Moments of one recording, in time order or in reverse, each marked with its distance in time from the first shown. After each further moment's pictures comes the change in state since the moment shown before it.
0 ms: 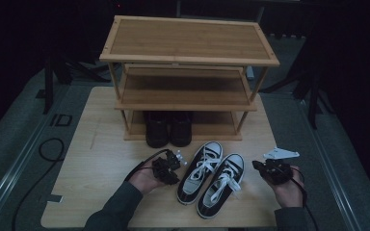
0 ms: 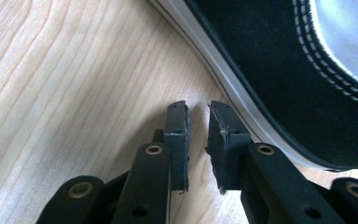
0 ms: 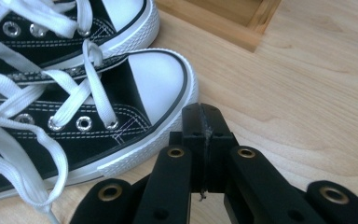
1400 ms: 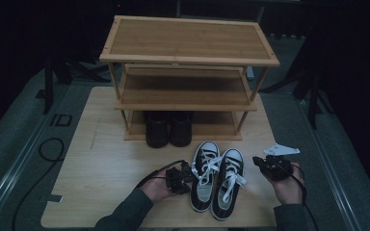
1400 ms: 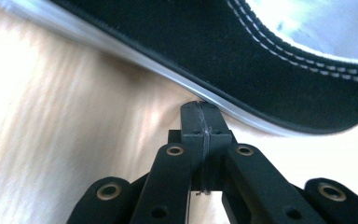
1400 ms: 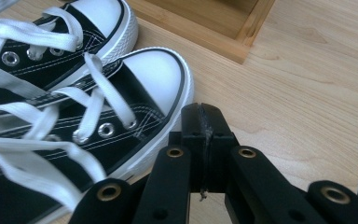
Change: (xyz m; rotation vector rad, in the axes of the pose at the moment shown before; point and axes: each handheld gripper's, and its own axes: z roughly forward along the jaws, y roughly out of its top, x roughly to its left) left arm -0.046 0.022 0.016 0.018 -0.036 0.143; right arm -0.004 0.009 0.001 -0.017 -0.023 0.003
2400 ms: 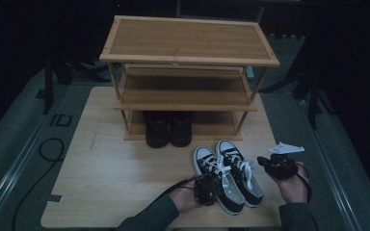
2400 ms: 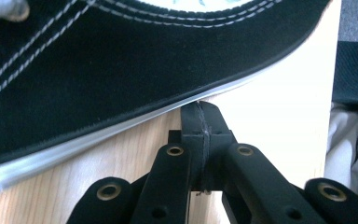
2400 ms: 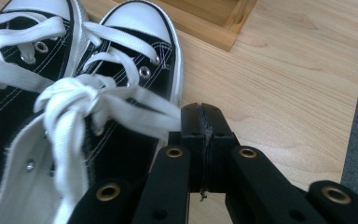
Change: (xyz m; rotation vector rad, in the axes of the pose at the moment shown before) left arm -0.052 0.063 0.030 -0.042 -0.021 0.136; right arm -0.016 -0.004 -0.001 0.031 0.001 0.011
